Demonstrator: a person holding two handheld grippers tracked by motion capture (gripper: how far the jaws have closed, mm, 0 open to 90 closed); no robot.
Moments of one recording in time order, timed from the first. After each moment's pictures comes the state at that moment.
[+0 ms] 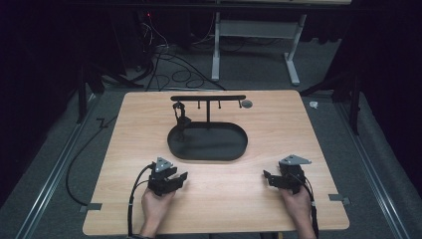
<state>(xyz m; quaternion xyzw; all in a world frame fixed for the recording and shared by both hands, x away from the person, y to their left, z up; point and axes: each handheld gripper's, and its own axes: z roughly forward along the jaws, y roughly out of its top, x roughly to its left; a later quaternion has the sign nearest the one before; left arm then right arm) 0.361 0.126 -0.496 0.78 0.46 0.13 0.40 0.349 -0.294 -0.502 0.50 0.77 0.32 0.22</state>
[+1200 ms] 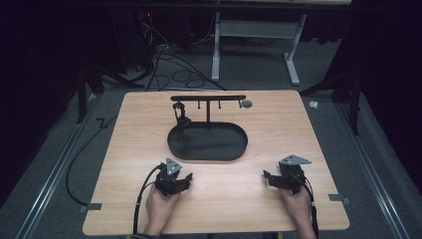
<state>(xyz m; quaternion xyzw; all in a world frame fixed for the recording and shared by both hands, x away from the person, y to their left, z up) 0.362 0.107 -0.506 0.80 0.43 0.18 0.37 0.349 -0.294 -0.502 0.50 0.77 0.32 0.22</state>
